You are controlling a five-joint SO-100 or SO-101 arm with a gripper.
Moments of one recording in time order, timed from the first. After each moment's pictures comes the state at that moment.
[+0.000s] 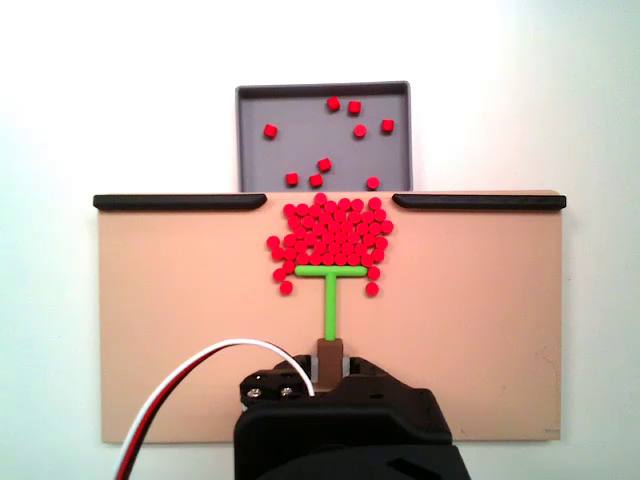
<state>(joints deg) 3.8 90.2 111.6 62.4 -89.0</state>
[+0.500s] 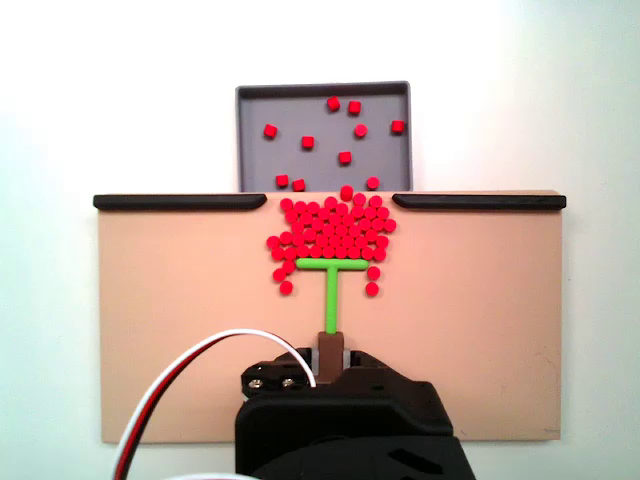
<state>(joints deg) 3.8 89.2 110.5 62.4 -88.5</state>
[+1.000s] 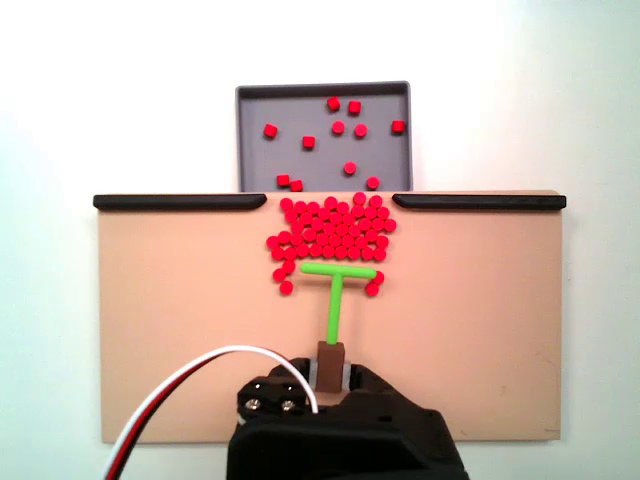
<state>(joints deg) 1.9 96.9 109.2 68.4 -84.4</state>
